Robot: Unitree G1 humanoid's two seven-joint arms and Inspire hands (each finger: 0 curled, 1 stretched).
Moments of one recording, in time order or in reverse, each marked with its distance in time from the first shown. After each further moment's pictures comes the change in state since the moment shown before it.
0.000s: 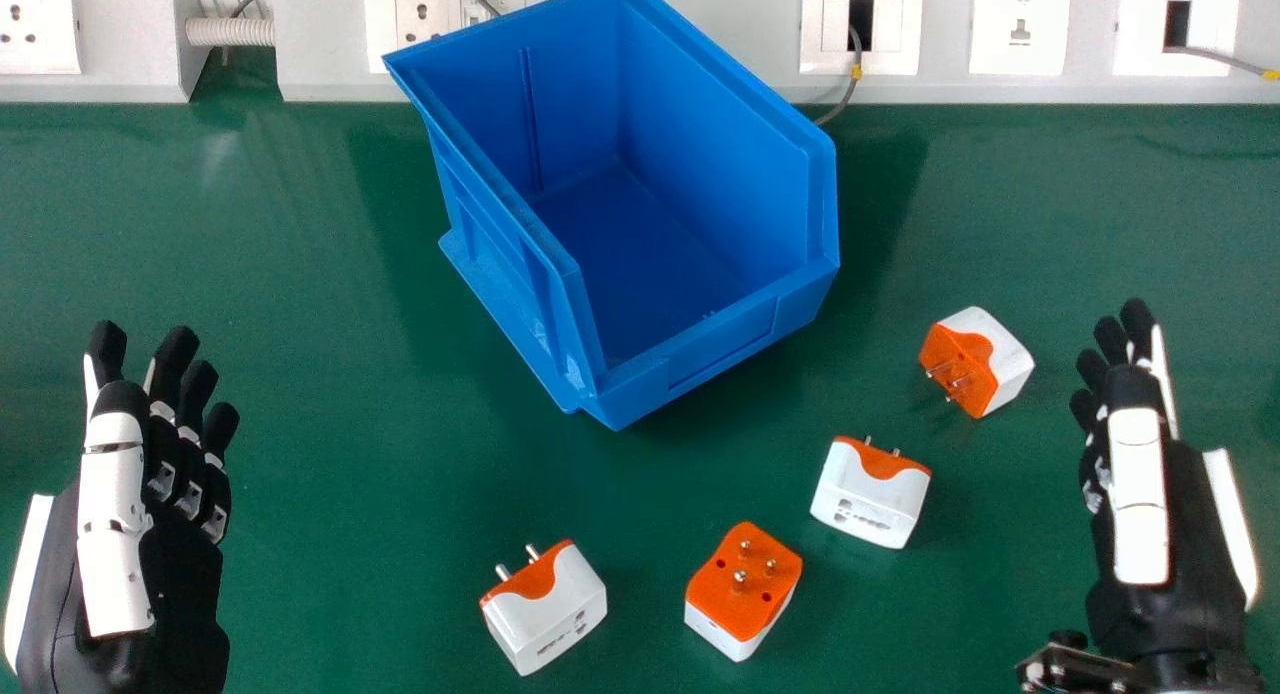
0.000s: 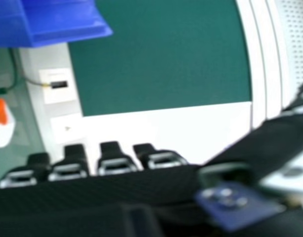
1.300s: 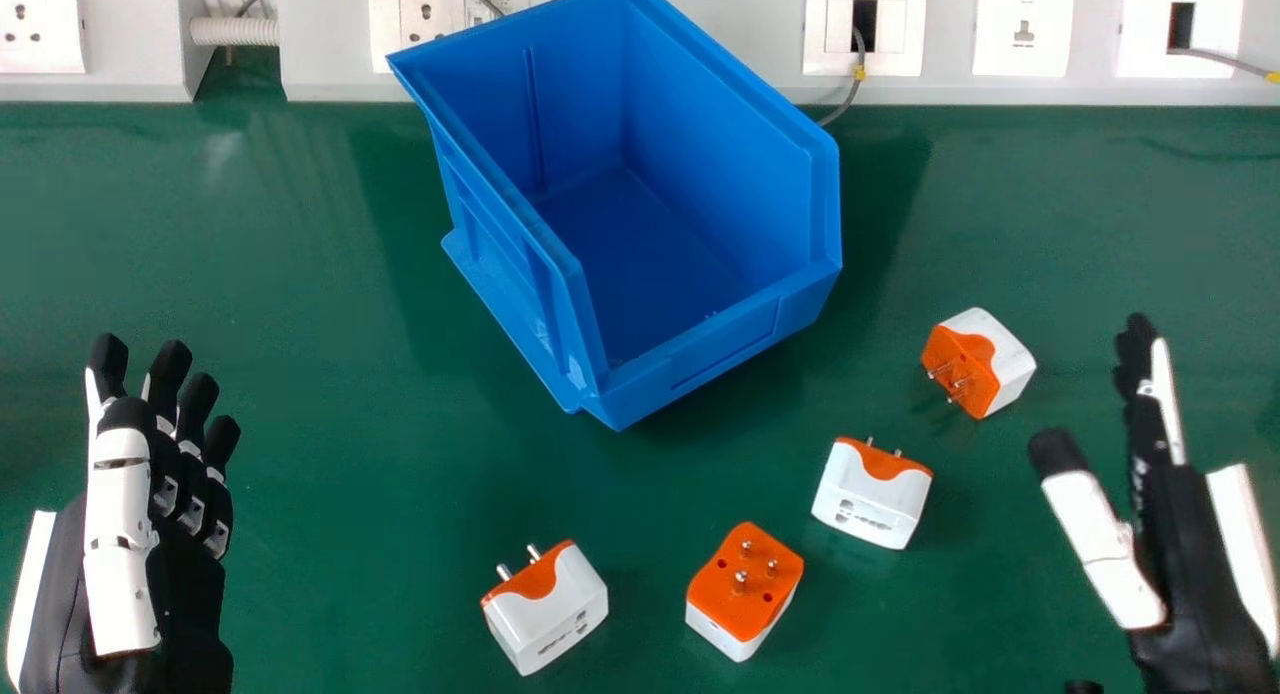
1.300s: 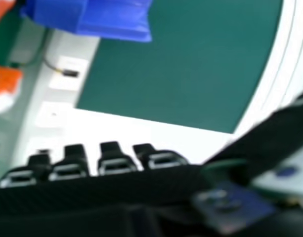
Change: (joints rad) left arm 0.034 -0.043 0.001 -0.031 0.042 -0.002 0.000; right arm 0.101 -0.056 -0.034 -0.056 -0.420 -0.090 -0.201
